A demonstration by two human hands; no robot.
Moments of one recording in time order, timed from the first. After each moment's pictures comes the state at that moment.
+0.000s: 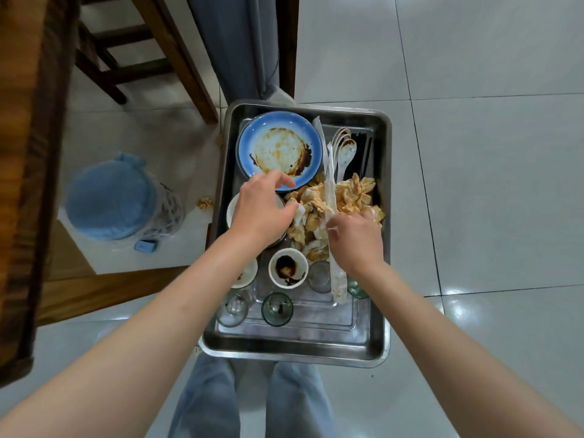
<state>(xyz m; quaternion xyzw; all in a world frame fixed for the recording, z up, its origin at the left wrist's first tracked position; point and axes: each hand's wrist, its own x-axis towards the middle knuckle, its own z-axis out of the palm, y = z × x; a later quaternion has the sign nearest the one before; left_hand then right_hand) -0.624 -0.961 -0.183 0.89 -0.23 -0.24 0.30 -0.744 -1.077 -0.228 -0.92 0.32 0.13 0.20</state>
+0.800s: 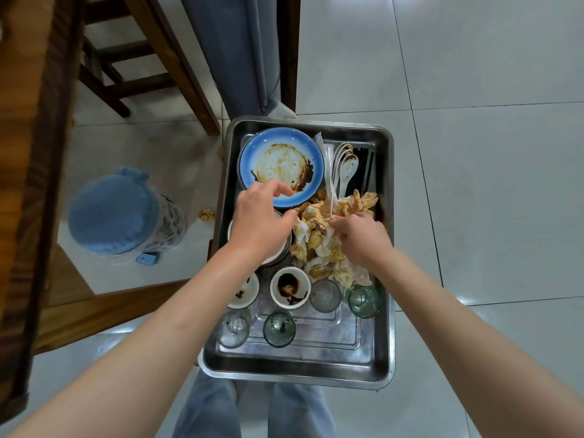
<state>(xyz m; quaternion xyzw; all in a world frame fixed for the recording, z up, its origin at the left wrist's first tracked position) -0.613 -0.967 -0.185 0.90 -0.23 -0.23 0.29 -0.718 -1.111 -0.234 -0.91 0.26 0.24 0.21</state>
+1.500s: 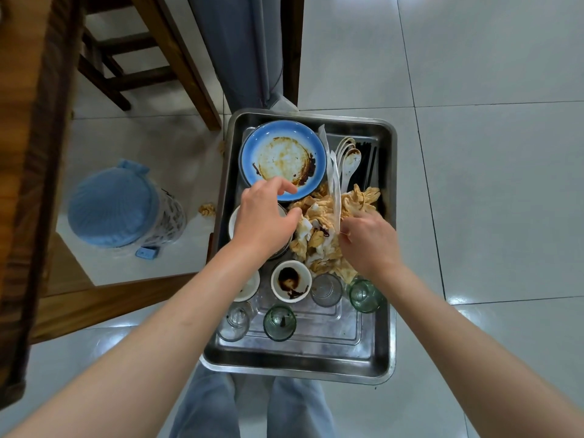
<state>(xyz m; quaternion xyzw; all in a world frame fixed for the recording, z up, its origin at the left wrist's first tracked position) -0.620 -0.965 -0.187 0.90 -0.22 -0.23 0.30 -0.740 -1.103 -0.236 -0.96 0.22 0.08 0.14</state>
